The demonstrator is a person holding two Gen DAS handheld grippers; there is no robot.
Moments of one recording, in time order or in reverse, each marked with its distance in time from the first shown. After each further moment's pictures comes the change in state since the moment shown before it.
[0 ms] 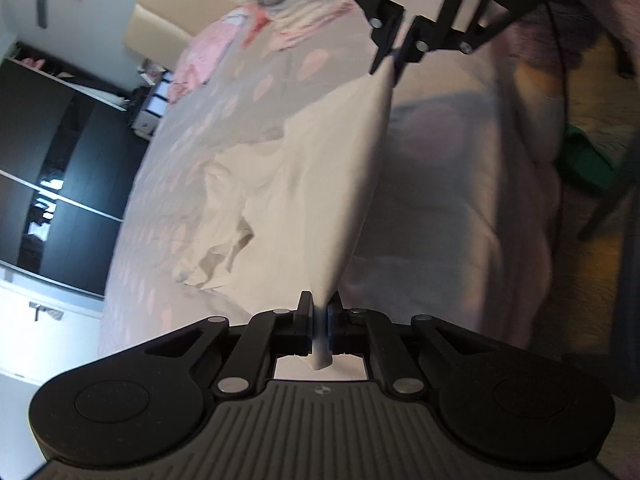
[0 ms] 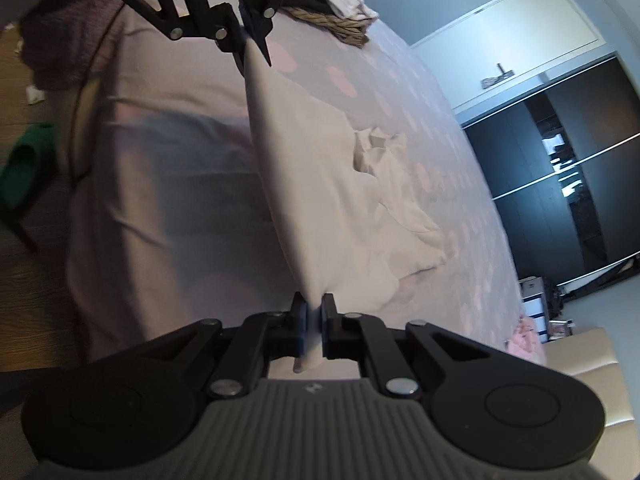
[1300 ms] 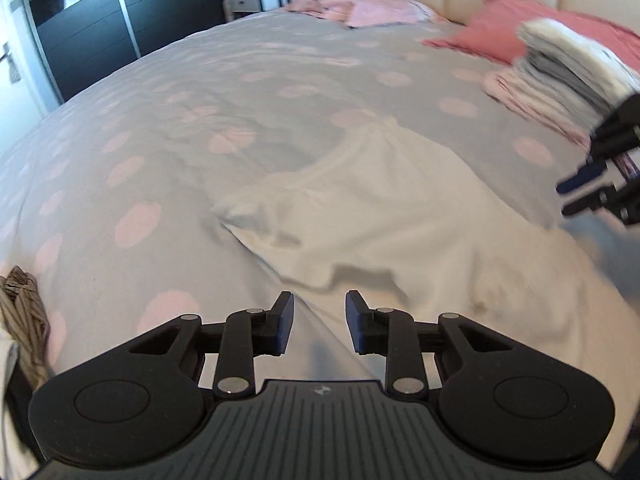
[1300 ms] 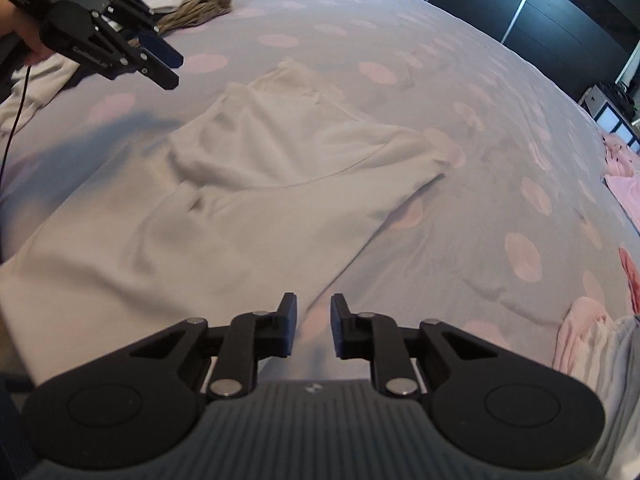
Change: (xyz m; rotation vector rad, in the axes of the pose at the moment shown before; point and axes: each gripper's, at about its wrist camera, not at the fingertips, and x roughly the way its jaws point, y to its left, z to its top) left arm 0.167 0.233 -0.073 -0.861 -0.062 -0.223; right arm 0.126 -0.165 -0.026 0.657 0.084 0.268
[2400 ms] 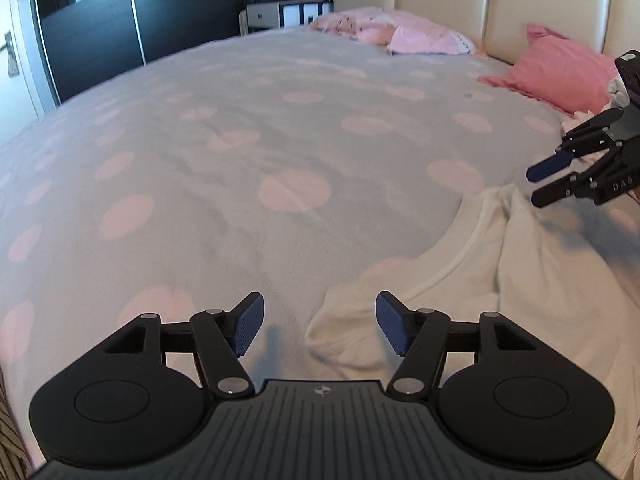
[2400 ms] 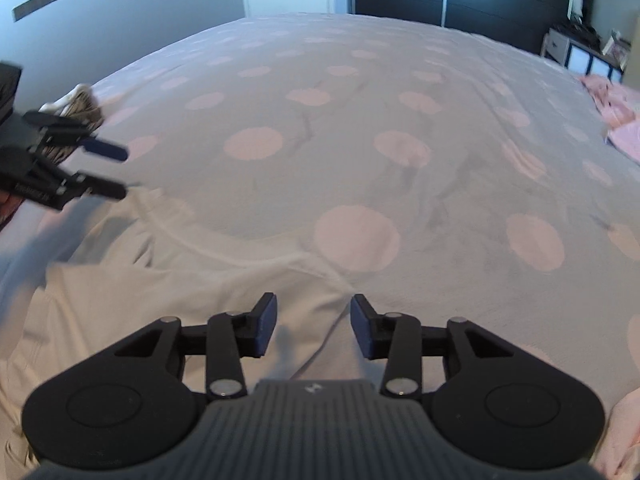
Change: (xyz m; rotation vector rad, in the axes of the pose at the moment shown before) left arm 0.102 0.097 0.049 -0.016 -0.030 -0.050; right arm 0.124 -0.143 0.089 0.297 -0.118 0.058
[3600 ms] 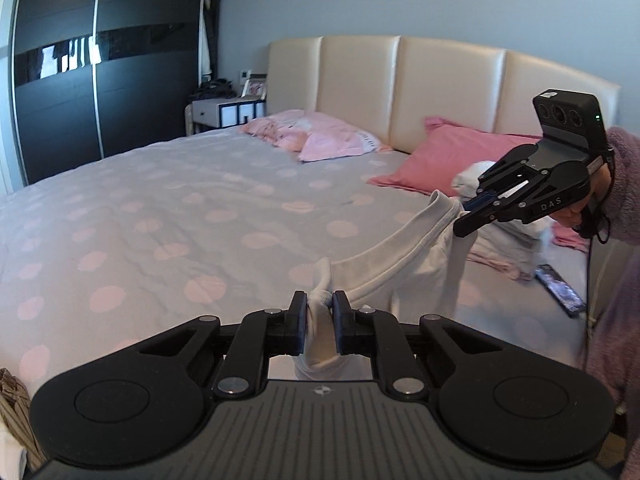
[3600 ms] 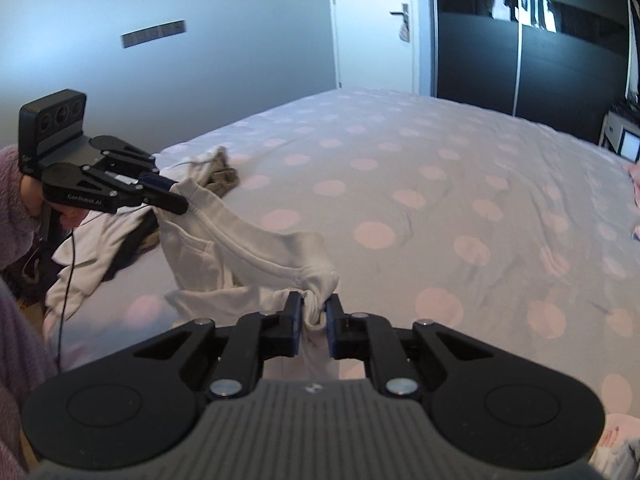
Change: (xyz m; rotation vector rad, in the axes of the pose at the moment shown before) left arm -0.217 -0.099 -0.010 0.078 -0.303 -0.172; right arm -0.209 0.077 -0.011 -0.184 -0.203 0.205
